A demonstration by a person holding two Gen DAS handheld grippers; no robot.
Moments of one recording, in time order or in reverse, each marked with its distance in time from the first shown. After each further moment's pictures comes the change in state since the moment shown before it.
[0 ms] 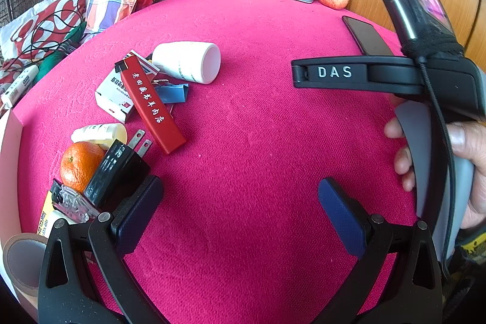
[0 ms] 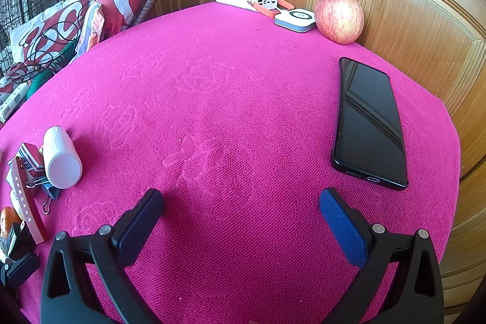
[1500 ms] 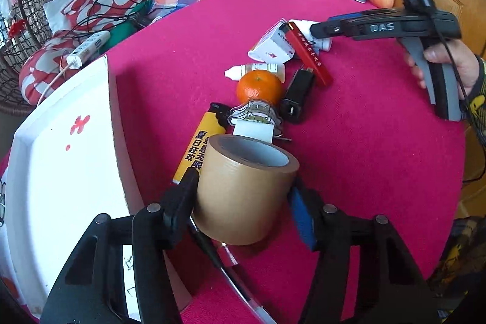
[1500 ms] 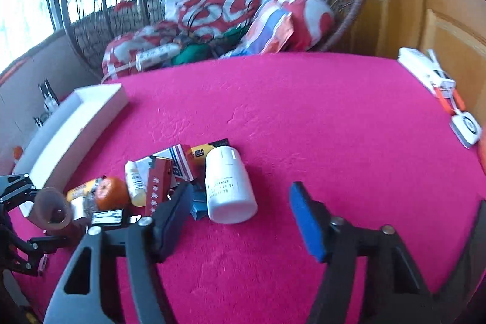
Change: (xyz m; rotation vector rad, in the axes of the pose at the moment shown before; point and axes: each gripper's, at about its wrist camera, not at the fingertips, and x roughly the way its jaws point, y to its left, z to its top) left arm -0.067 0.101 -0.058 -0.062 0.050 0.163; right arm -0.011 0.089 0.028 -0.517 -0.055 0.608
